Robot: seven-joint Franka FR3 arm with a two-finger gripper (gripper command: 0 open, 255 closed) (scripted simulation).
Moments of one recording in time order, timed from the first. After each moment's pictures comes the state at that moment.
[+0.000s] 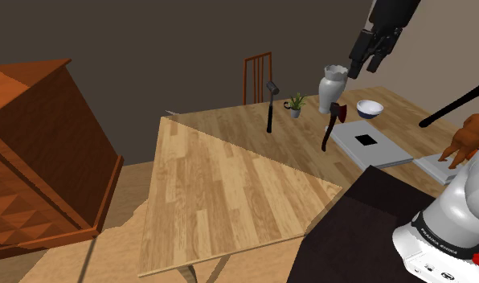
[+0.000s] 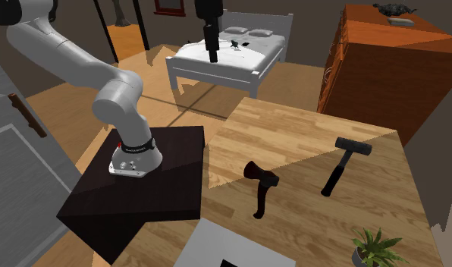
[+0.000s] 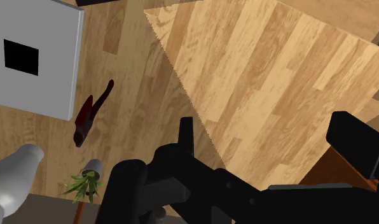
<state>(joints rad) 0.01 -0.77 -0.01 -2.31 0.06 1.62 0.09</state>
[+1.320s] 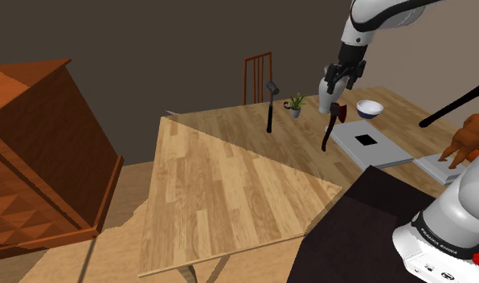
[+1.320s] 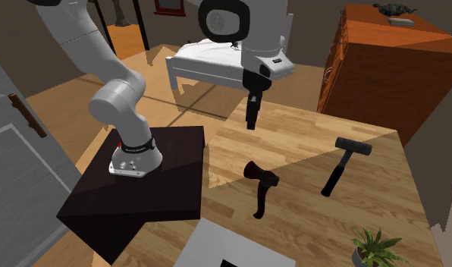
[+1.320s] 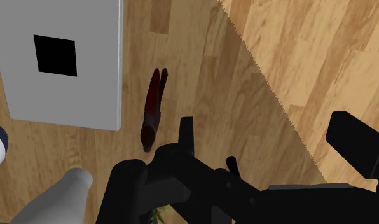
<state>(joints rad) -0.11 -0.30 -0.21 -2.26 -0.02 1.96 -0.02</state>
